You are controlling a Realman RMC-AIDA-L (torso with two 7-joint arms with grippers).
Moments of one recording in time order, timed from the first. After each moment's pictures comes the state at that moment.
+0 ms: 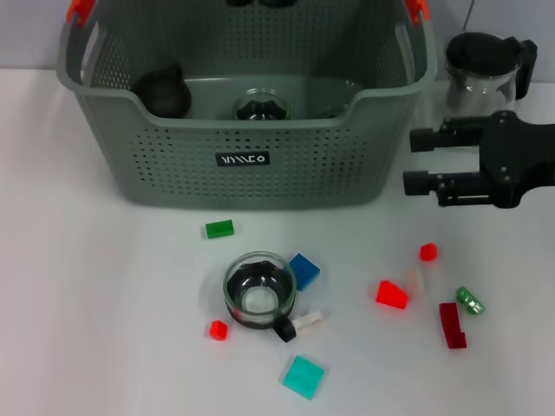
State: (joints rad) left arm -1.01 -2.00 0.89 0.87 2.36 1.03 -2.28; right arm 0.59 1.97 -0.85 -0.83 -1.86 -1.72 1.57
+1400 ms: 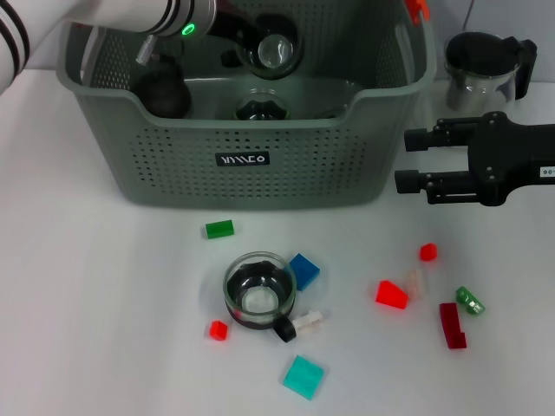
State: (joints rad) left arm -1.10 -2.12 0.94 0.59 2.72 0.62 -2.28; right arm 0.60 1.98 -0.86 -0.83 -1.88 -1.66 1.56
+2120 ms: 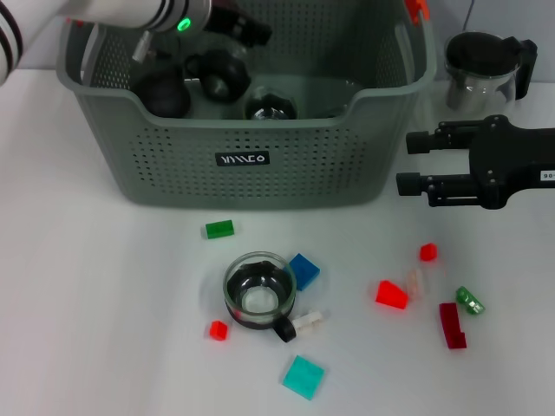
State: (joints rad) left arm -1.09 -2.12 0.94 0.62 2.72 0.63 -2.31; right arm 0.60 1.98 -0.86 -0.82 -1.88 -1.65 1.54
